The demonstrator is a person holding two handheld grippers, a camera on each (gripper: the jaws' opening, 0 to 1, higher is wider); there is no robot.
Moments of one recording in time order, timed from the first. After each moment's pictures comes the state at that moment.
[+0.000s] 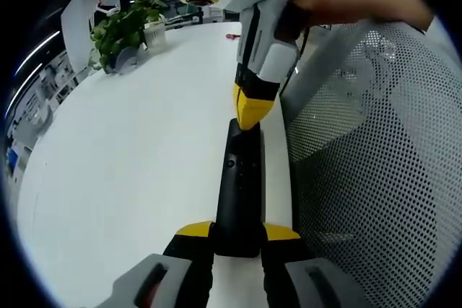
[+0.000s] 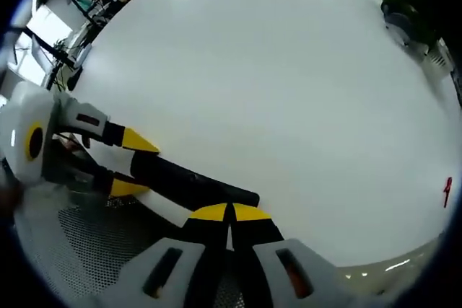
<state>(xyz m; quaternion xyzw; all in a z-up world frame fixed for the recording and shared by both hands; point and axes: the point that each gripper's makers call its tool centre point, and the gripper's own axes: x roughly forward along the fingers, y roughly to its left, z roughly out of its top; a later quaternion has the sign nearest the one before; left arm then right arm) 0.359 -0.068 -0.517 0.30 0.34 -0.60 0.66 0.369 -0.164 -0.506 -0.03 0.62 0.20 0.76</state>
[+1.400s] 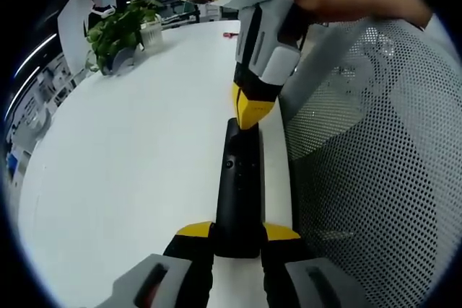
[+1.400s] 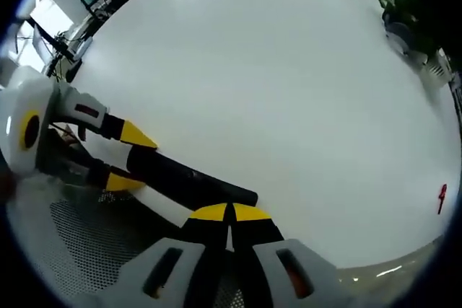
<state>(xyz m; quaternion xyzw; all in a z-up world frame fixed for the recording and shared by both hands) 0.359 -0.069 -0.517 0.31 0.34 -0.60 0.65 0.365 -0.163 -0.509 -0.06 0.61 0.20 0.76</state>
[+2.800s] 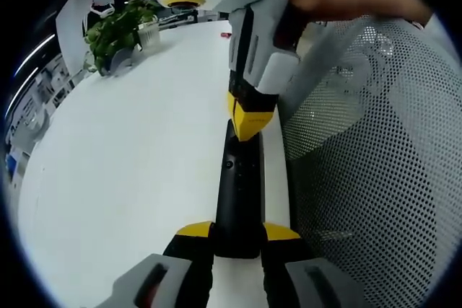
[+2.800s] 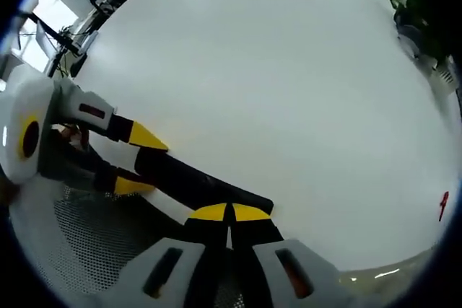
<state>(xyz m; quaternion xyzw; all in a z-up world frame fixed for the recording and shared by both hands) 0.356 -0.070 -0.517 0.31 0.34 -0.61 0.65 0.362 -0.149 -0.513 -0.06 0.63 0.21 0.74</state>
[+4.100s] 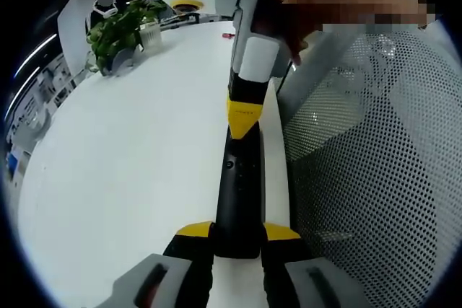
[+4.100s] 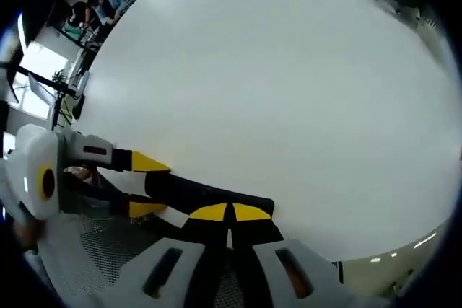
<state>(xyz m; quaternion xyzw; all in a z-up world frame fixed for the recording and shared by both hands) 0.356 -0.070 -0.517 0.31 0.34 -0.60 0.65 0.374 -0.147 -0.509 0.06 0.63 0.19 0.75</state>
